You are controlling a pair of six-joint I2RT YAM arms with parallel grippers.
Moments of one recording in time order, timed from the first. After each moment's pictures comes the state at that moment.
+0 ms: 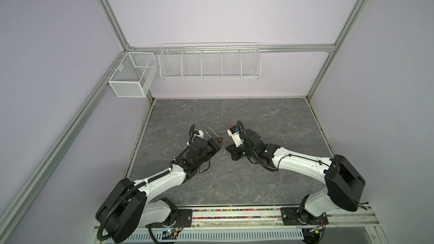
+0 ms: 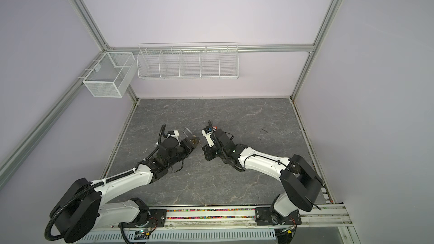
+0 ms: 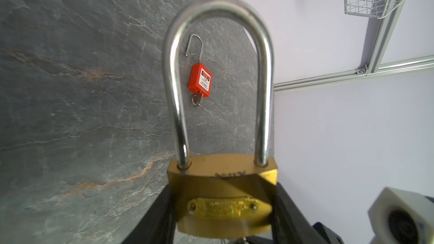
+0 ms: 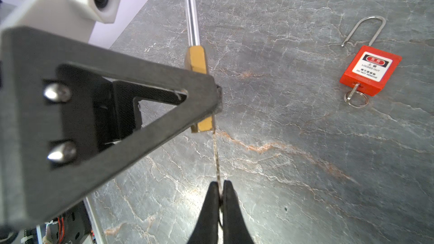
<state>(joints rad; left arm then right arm) -0.69 1.23 0.51 0.31 -0.02 -1.20 0.87 1.54 0.94 -0.07 -0.13 0.37</state>
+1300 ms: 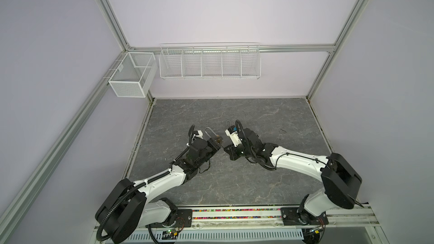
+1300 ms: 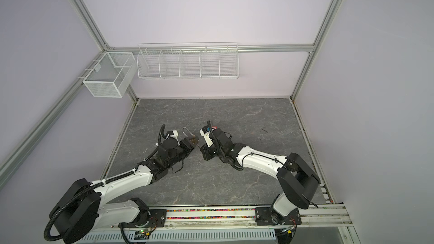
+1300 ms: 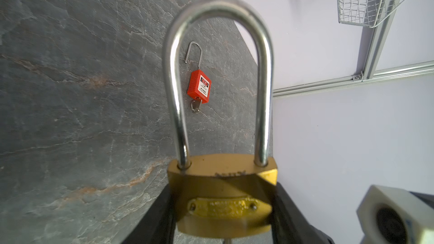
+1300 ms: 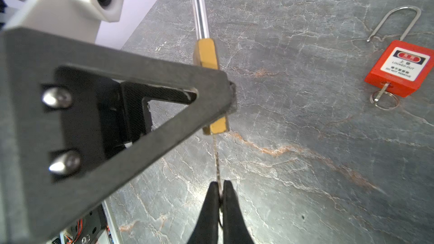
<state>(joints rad) -0.70 1.23 0.50 0.34 -0.05 -1.21 0.87 1.57 0.97 -0.06 -0.19 0.40</state>
